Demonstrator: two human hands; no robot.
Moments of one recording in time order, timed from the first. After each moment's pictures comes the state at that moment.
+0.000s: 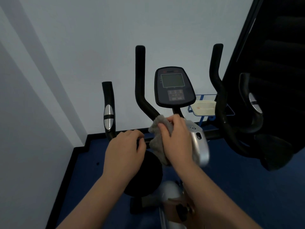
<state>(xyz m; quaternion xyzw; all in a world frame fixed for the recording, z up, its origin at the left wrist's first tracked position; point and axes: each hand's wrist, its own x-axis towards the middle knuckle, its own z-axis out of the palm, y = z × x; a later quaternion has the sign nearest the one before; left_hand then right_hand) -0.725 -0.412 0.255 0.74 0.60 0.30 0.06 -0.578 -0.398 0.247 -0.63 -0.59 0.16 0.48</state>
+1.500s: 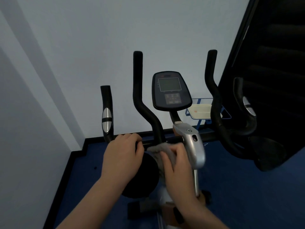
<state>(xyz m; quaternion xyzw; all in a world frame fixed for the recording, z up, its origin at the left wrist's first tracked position) -0.725 -0.414 0.253 0.75 0.60 0.28 0.03 -0.578 -0.457 0.204 -0.57 -0.56 0.23 0.56</state>
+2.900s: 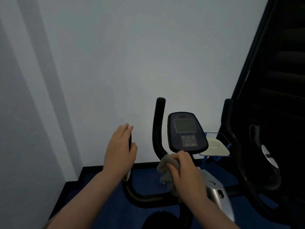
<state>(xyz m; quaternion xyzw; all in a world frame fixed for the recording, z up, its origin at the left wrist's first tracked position) -0.790 -0.285 0.294 0.72 0.57 0.39 0.07 -0.589 -0.352 0.271 -0.63 -0.67 0.12 0.37</state>
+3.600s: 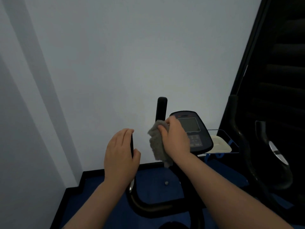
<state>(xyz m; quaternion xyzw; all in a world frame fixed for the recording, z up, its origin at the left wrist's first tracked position) -0.792 -0.276 0.284 0.73 0.57 0.38 -0.01 -0.624 -0.248 0.318 -0.65 -0.63 0.06 0.43</state>
